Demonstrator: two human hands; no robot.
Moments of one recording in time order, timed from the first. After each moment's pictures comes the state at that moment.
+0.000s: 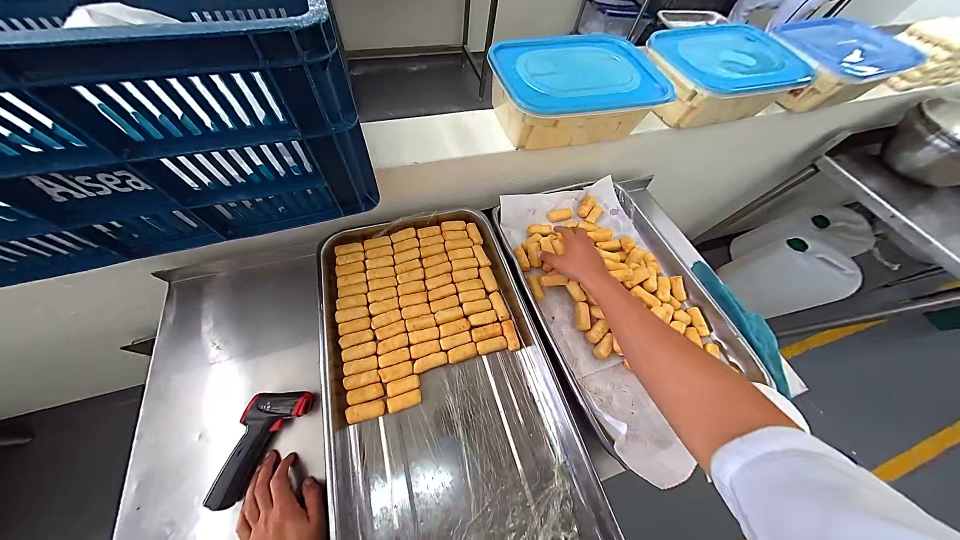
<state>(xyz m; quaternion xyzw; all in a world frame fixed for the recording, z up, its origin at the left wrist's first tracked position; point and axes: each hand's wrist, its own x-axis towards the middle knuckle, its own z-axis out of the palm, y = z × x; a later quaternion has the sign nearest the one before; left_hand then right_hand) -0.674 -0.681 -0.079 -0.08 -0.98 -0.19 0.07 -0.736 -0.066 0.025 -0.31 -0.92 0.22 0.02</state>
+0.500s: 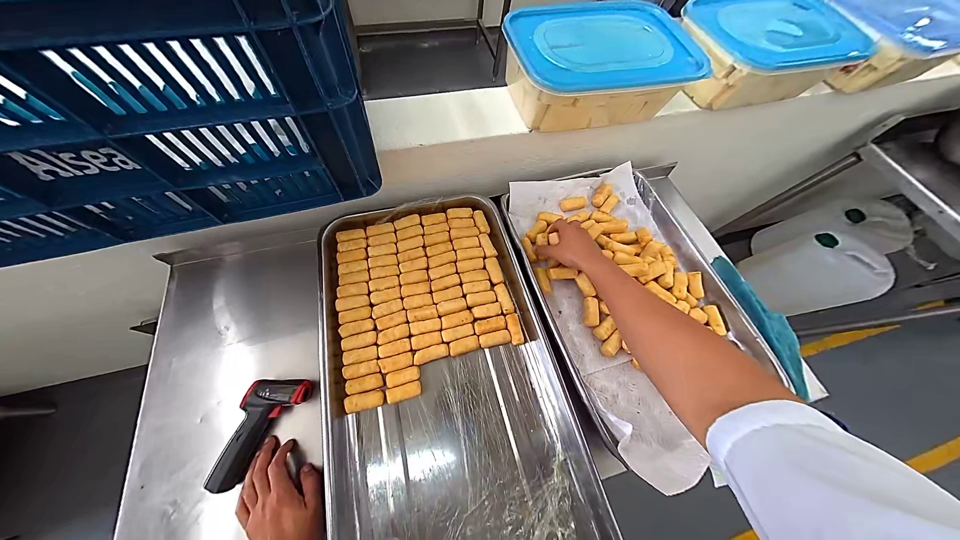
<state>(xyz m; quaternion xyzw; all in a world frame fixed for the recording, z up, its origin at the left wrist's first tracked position) -0.671 -0.680 -0.079 -0.07 -0.98 -0.18 0.08 -0.765 -0.051 -0.001 -0.31 -0.92 0.22 -0.07</state>
